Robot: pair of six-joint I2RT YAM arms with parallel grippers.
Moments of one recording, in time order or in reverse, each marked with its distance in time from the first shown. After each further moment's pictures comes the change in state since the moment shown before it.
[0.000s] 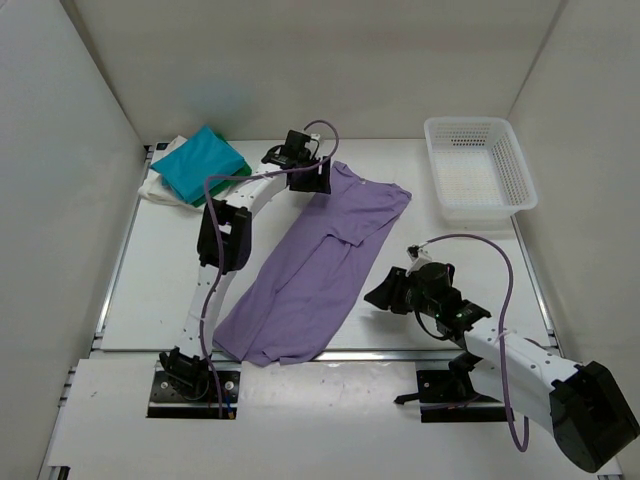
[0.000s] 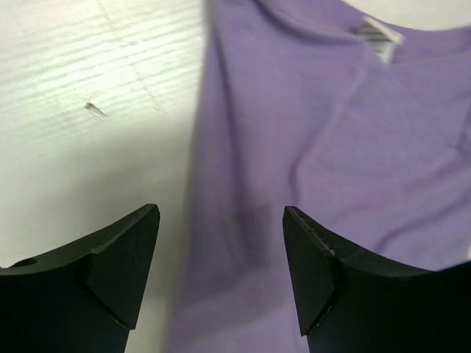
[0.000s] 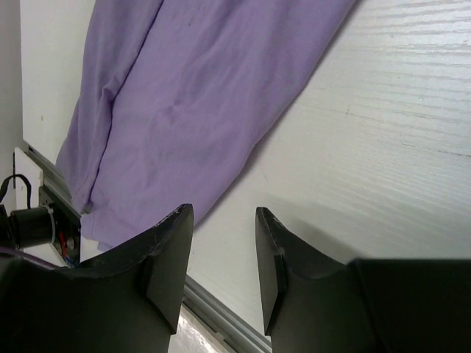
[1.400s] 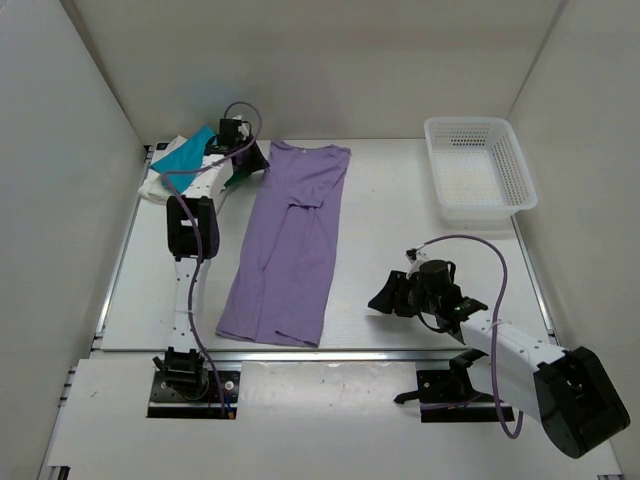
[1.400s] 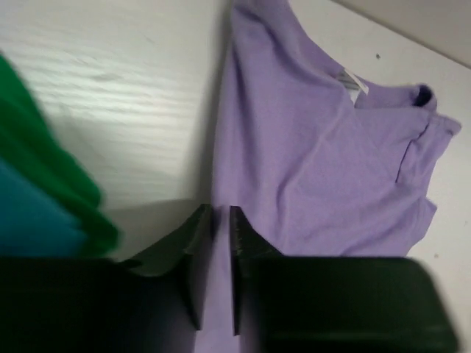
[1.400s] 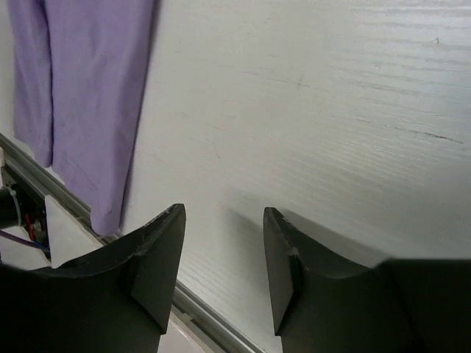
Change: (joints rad) left arm 0.292 0.100 0.108 0.090 0.048 -0.260; right arm -0.094 0.072 -0.003 -0.044 -0.107 -0.107
